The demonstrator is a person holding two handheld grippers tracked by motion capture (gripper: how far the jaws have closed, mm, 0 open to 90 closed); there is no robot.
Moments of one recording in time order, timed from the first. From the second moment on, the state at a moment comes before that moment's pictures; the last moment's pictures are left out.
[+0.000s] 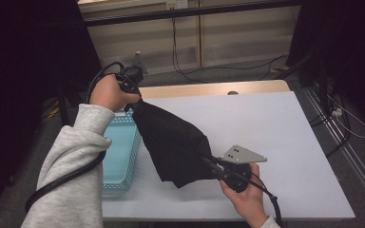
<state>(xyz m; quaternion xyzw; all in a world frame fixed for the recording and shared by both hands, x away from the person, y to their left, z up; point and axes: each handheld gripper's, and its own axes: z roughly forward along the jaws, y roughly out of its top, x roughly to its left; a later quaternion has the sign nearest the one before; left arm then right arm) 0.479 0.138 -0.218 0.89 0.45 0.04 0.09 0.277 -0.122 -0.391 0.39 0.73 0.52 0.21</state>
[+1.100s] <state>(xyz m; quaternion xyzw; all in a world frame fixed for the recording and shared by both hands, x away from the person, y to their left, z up) 0.490 0.201 -0.168 0.87 0.49 0.06 0.09 0.309 -0.070 -0.361 0.34 0.73 0.56 0.19</state>
